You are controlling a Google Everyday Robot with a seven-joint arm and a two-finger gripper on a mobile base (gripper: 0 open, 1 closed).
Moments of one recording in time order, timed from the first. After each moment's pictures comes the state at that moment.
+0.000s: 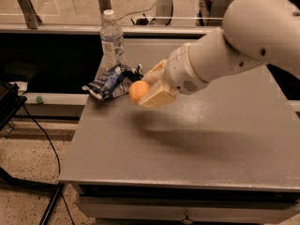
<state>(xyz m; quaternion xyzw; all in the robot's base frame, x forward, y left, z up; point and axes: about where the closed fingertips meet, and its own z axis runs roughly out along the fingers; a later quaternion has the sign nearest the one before) 0.505 -0.003 0.903 -0.64 0.66 0.16 0.36</state>
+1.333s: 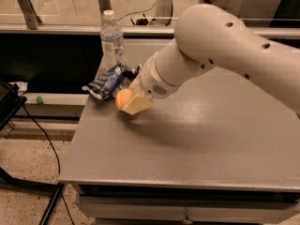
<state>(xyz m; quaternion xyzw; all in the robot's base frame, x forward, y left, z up) 0.520 0.042 0.863 -0.63 0.70 0.14 0.31</state>
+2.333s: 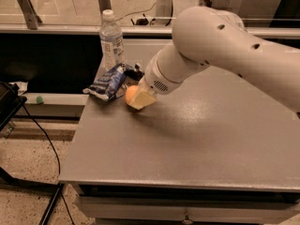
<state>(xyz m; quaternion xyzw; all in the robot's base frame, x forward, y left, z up) 0.551 0.022 0.853 -0.58 0.75 0.10 0.30</state>
